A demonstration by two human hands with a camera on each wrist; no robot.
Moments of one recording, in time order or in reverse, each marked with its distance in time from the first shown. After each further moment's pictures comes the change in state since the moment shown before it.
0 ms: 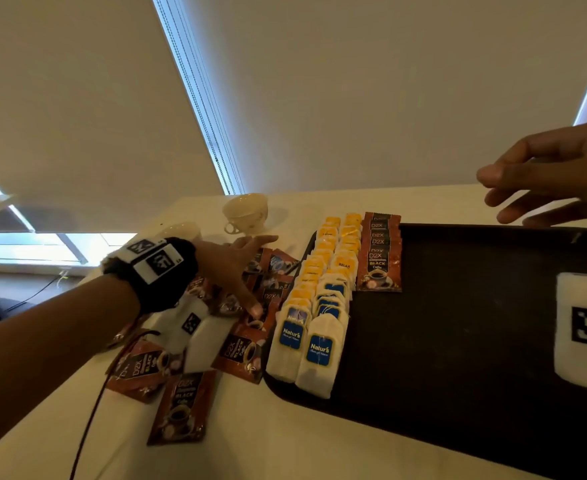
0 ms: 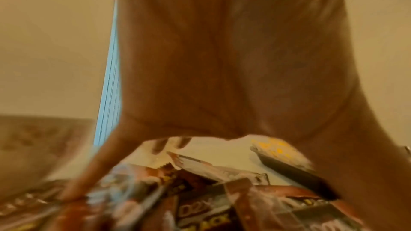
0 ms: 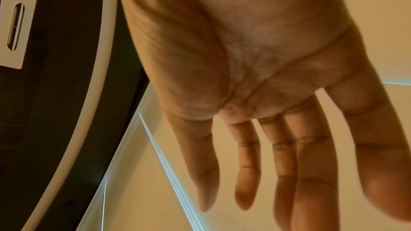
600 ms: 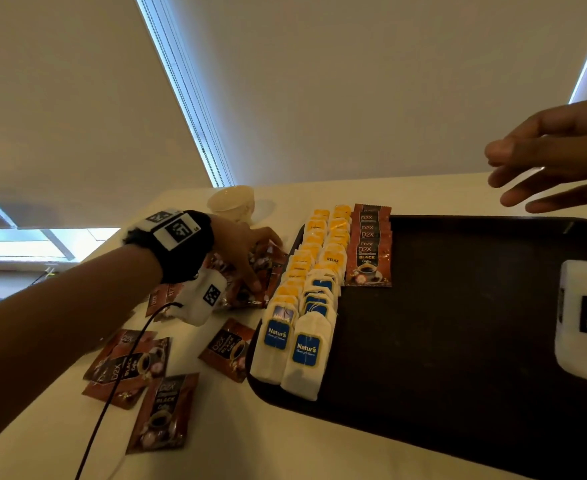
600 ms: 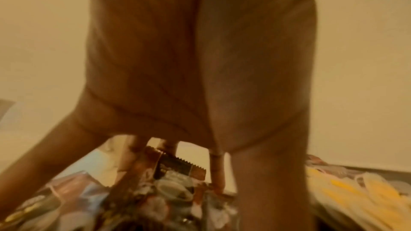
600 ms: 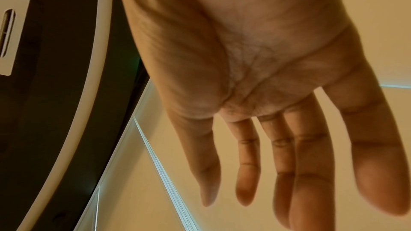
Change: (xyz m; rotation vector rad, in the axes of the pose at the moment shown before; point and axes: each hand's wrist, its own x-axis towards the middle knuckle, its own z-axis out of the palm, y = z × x) left_hand 0.039 0.021 -0.023 0.205 -0.019 -0.066; right_hand 0.007 0.008 -0.013 0.018 0.025 -0.014
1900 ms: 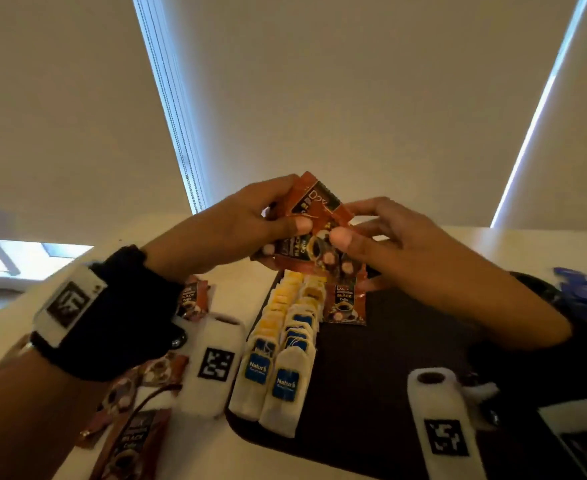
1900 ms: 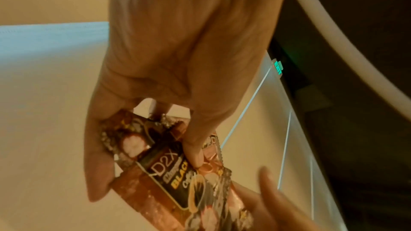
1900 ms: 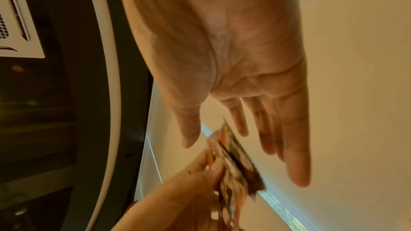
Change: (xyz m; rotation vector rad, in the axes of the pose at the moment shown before) left_hand -0.116 0.060 -0.022 -0.948 0.638 0.646; right_hand -0.008 -0.035 0.096 0.047 -0.097 -0.210
